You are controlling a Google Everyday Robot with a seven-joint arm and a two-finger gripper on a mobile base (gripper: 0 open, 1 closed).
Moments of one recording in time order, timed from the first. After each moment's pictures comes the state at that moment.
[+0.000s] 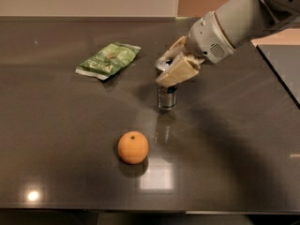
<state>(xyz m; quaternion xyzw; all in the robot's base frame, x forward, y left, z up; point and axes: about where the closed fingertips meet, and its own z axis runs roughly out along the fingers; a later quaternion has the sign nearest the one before) 0.519 -0.042 0.948 -0.64 0.67 0.22 0.32</state>
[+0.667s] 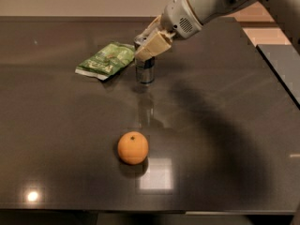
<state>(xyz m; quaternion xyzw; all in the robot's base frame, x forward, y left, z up) 0.599 0.008 0.966 -0.62 0.66 0.25 0.34</state>
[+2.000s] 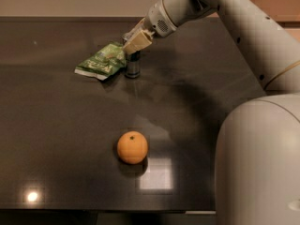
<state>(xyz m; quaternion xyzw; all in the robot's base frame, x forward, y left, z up) 0.697 0.050 0.925 -0.60 0.66 0.27 0.35</state>
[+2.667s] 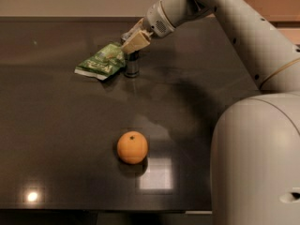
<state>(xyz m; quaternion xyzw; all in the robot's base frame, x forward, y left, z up) 0.703 0.055 0.919 -0.61 0.66 0.27 0.35</state>
